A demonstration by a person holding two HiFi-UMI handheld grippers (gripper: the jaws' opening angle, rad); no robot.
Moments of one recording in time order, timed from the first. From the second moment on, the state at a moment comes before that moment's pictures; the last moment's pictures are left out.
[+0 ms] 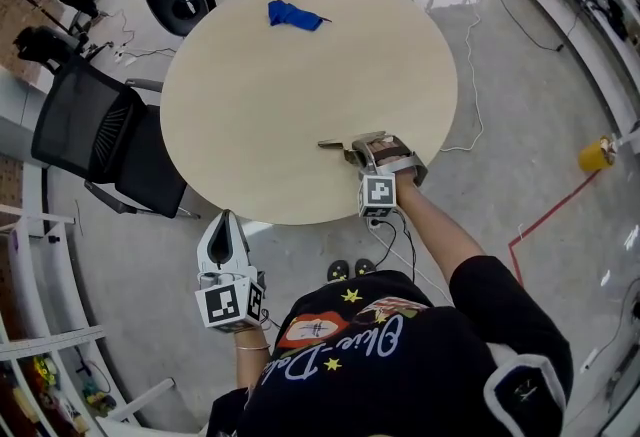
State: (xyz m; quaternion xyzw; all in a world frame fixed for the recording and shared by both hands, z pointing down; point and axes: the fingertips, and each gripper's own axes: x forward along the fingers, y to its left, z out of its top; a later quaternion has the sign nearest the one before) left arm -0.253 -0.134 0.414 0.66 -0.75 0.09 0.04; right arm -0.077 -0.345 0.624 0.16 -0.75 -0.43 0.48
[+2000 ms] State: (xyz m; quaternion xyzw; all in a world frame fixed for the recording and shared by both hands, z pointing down) left arm -0.186 -0.149 0.419 0.74 -0.67 0.07 0.03; right arm 0.028 -0.232 0.400 0.36 -0.93 0.04 -0.07
